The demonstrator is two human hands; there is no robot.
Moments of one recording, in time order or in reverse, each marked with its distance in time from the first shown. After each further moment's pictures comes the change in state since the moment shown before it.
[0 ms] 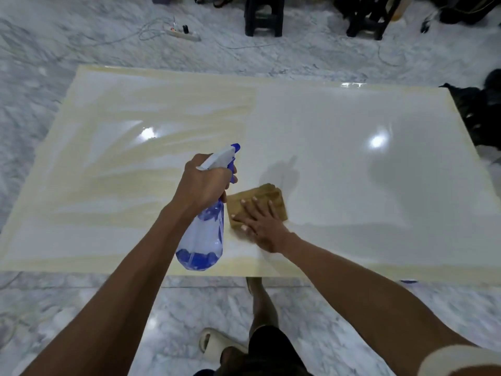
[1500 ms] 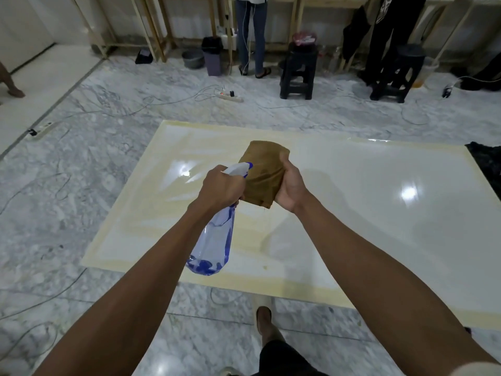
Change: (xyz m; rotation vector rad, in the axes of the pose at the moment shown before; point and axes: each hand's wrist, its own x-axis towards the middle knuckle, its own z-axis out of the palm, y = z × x) left_hand -0.037 0.029 -0.093 0.050 0.139 -0.021; right_hand 0.020 -0.088 -0.233 2.125 0.295 0.097
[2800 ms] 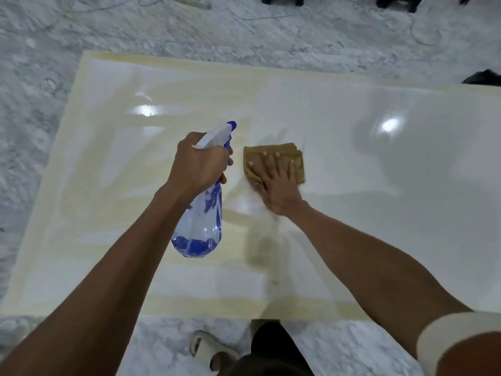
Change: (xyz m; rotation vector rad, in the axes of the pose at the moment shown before) left_hand 0.189 -0.053 0.015 -0.048 -0.083 -0.079; right_hand 0.188 0.130 -0.154 -2.082 0.104 -0.282
